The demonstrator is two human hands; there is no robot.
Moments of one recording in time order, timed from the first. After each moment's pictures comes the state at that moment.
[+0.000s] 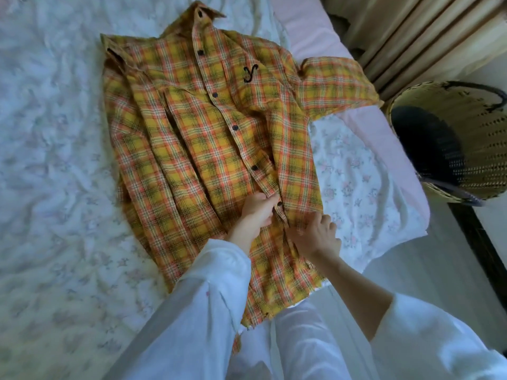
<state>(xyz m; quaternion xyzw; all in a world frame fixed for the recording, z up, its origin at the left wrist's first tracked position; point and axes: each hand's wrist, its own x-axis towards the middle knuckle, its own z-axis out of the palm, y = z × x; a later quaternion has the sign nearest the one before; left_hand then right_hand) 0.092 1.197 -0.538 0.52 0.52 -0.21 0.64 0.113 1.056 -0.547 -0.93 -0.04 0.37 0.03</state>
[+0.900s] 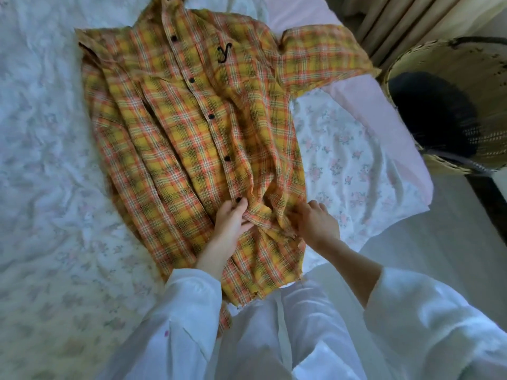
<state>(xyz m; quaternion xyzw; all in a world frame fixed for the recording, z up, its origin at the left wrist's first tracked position) 0.043 1.168 -0.532 0.43 0.58 -0.09 0.68 0.126 1.005 -0.571 -0.91 -0.20 0.36 0.07</state>
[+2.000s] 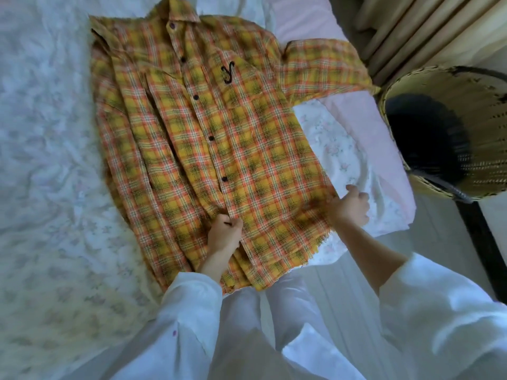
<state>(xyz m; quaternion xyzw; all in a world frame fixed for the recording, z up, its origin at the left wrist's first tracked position) 0.034 1.123 -0.528 0.58 0.63 -0.17 0.49 0.205 0.970 -0.542 -0.94 0.13 0.28 0.17</state>
